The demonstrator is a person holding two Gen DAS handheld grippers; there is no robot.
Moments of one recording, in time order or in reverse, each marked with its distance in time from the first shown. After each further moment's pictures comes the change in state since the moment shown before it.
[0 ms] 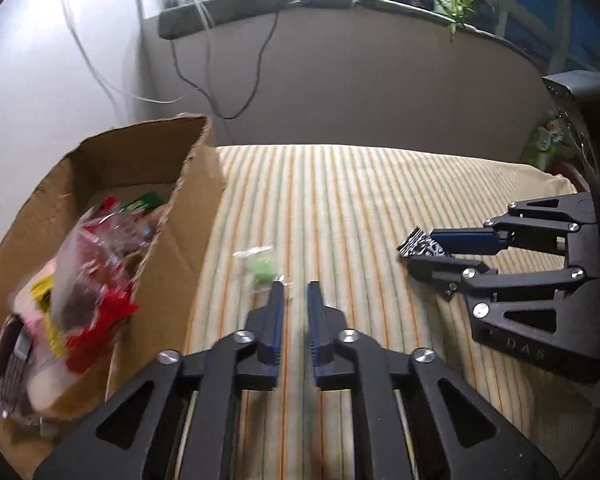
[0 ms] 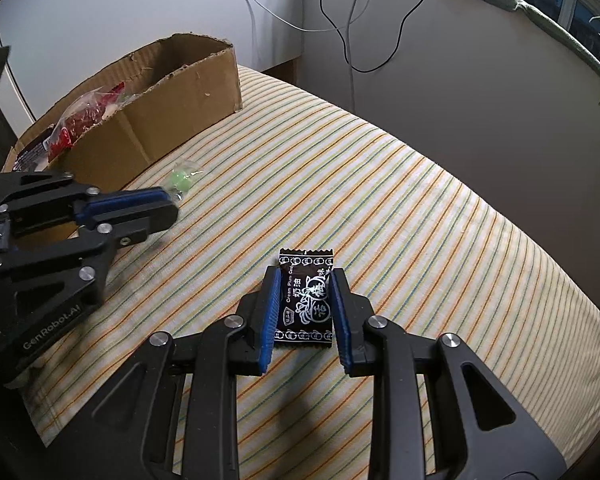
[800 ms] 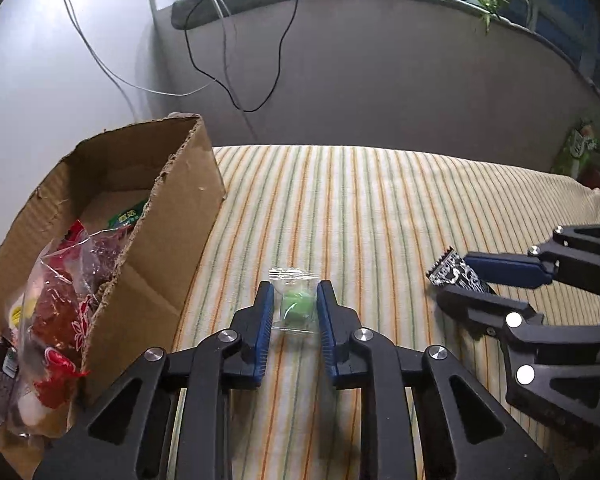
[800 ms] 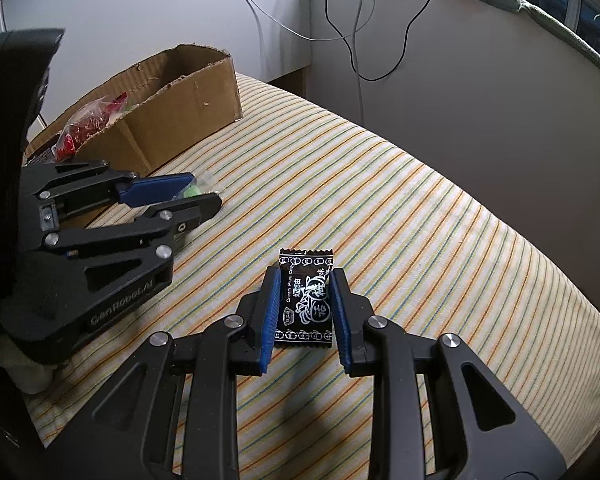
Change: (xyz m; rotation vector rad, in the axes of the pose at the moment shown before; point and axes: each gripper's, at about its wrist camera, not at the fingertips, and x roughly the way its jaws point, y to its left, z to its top) left arm 0.036 -0.018 0.022 -0.024 0.033 0.089; right arm -0.005 -0.014 -0.004 -0.001 -0.040 0.049
